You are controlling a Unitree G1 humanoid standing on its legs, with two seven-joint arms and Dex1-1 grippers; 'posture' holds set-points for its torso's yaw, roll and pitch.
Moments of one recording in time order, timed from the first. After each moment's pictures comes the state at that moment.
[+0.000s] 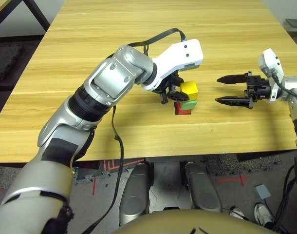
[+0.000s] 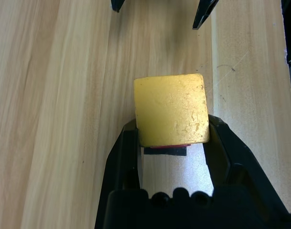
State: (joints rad) left arm -1.08 0.54 -0.55 -0.11 -0.24 1.06 -1.03; right arm -0.69 -0.70 -0.01 0.54 0.30 0.18 1.52
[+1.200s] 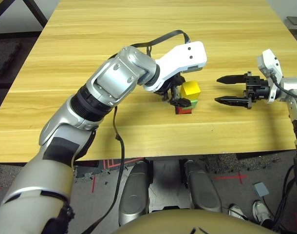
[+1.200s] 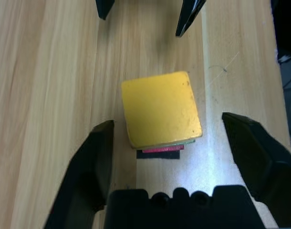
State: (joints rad) left arm -1.10 0.53 -0.51 -0.14 -0.29 1.07 -1.04; right arm -0.69 -0.70 -0.01 0.56 0.30 0.16 1.50
